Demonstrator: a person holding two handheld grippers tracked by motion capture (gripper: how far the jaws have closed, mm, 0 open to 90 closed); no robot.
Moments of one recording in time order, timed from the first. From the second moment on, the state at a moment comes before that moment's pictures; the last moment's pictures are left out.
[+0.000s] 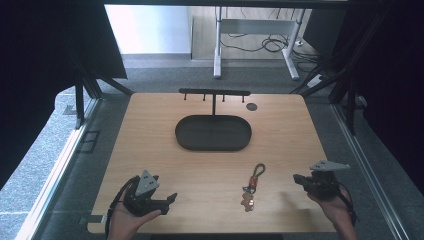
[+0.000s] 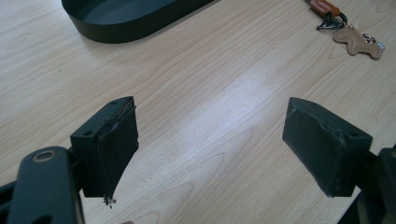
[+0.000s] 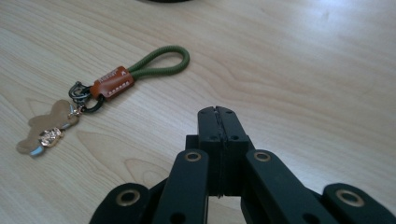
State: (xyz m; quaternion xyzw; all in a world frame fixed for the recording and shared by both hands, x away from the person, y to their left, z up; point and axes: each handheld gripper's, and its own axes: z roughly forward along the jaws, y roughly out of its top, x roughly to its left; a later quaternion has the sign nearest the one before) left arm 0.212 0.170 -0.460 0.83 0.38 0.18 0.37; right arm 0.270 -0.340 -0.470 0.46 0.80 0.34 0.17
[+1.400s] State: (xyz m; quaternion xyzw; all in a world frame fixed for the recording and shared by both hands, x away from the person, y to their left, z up) left arm 0.211 0.168 -0.458 0.83 0.37 0.17 0.37; right arm 0.347 -0.245 -0.510 0.42 0.86 0.25 0.11
